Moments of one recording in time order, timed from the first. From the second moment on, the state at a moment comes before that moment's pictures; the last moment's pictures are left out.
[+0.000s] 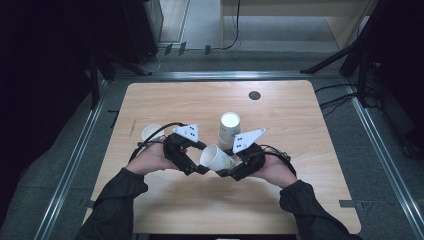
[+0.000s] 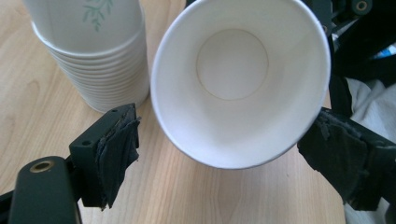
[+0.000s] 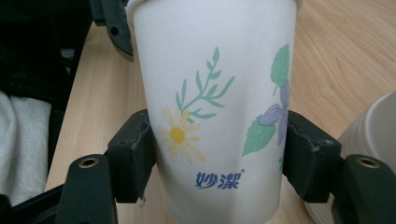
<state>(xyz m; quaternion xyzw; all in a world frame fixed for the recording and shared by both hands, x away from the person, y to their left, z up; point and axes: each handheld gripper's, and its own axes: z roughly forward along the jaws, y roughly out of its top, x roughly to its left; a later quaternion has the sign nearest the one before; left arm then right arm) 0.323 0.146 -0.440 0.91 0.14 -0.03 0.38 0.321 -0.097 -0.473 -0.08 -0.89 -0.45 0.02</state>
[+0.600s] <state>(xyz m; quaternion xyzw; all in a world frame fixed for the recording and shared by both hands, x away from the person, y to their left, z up) 0.323 0.141 -0.447 0.88 0.16 -0.05 0.45 0.322 -0.095 -0.472 -0.08 -0.88 -0.47 0.04</state>
